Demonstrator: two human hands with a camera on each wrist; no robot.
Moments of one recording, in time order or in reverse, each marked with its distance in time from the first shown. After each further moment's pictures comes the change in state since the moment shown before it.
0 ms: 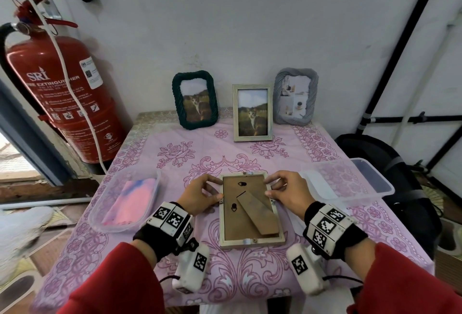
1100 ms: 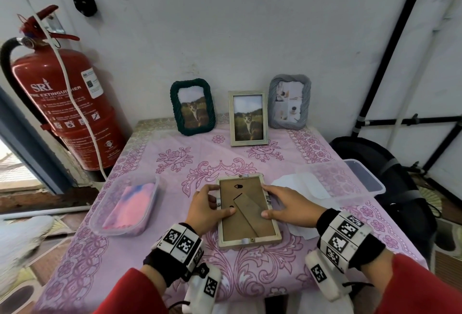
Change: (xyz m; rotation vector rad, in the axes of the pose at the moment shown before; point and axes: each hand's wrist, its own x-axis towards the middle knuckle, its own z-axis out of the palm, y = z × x) left_hand -0.027 0.002 0.032 0.135 0.201 0.029; right_hand -0.014 0.003 -0.022 -0.451 -0.479 -0.160
